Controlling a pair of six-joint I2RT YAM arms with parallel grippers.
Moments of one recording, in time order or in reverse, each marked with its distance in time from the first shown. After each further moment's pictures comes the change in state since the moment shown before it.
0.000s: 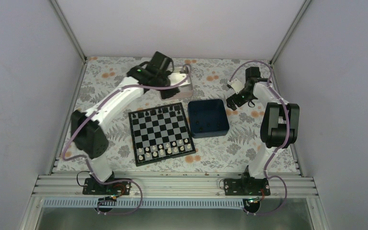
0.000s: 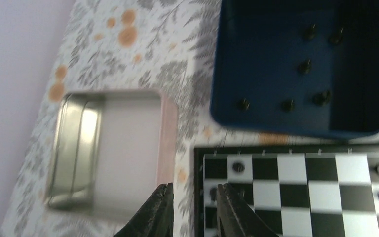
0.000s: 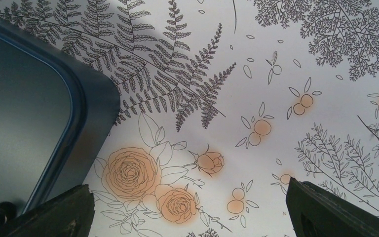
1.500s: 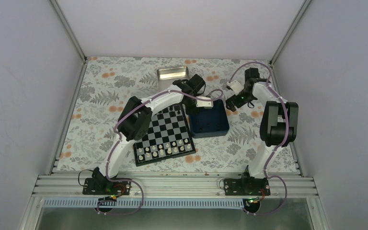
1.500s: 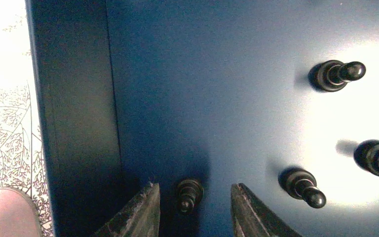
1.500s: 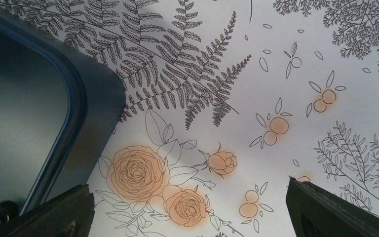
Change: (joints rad) left arm -0.190 0.637 0.327 0.016 -0.027 0.014; right arm -0.001 0.022 0.000 -0.011 -0.014 0.003
